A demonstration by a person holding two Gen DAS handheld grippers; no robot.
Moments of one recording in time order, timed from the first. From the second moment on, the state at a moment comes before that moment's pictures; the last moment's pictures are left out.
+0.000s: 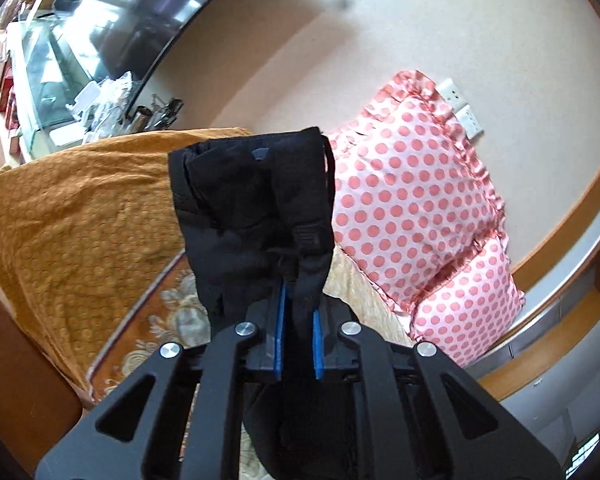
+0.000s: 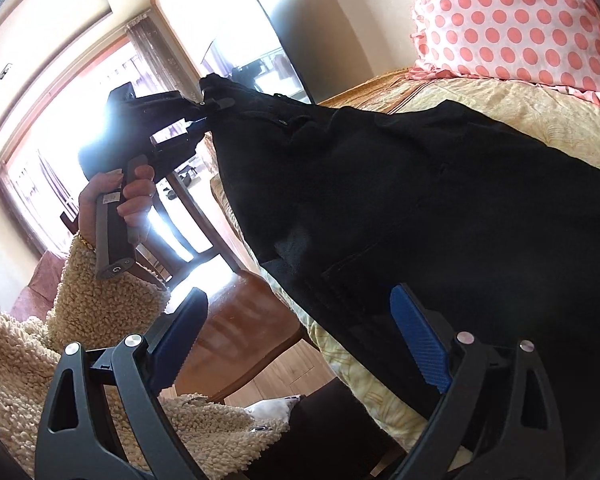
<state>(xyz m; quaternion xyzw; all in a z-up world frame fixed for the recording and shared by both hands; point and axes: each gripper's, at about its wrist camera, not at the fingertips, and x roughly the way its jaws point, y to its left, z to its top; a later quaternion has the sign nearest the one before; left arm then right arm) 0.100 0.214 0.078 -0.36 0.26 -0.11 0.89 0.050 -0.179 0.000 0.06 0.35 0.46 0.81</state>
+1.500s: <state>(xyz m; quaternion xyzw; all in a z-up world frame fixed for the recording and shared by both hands) 0.061 -0.127 0.038 -0.07 0.42 -0.53 0.74 -0.022 -0.452 0.026 0.25 0.22 0.15 0.93</state>
